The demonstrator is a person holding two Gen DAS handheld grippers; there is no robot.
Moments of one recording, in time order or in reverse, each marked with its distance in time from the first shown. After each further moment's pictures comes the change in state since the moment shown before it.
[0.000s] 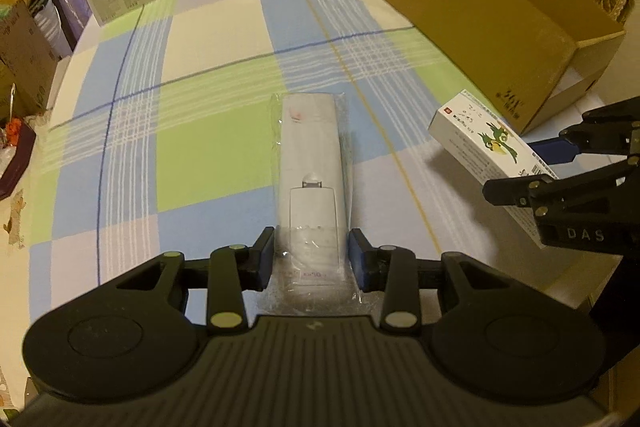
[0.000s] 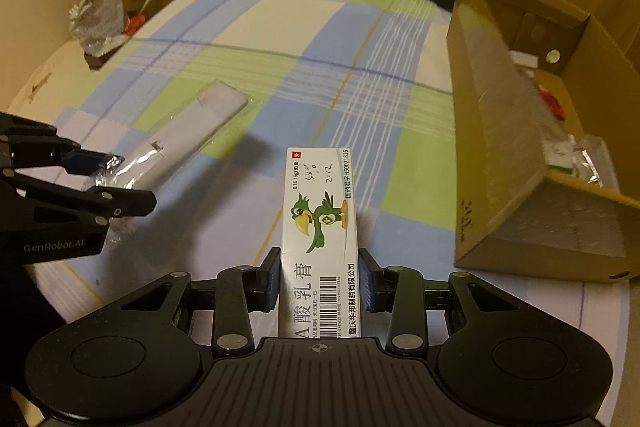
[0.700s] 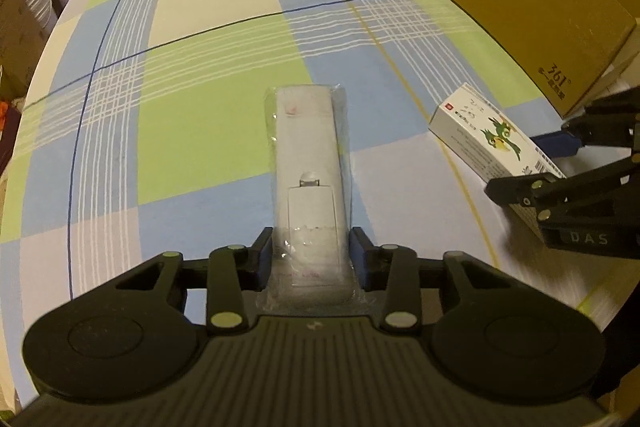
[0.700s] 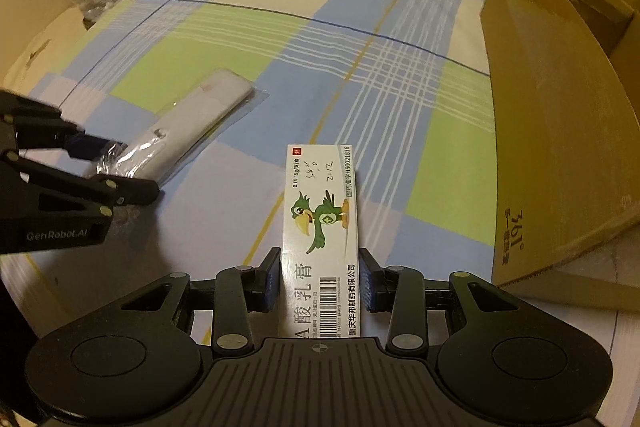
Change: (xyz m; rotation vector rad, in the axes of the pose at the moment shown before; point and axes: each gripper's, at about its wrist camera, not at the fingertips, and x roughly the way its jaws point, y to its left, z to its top) left arm 0.063 0.019 -0.004 -0.008 0.063 -0.001; right arm 0.062 0.002 0.004 -0.074 0.074 0.007
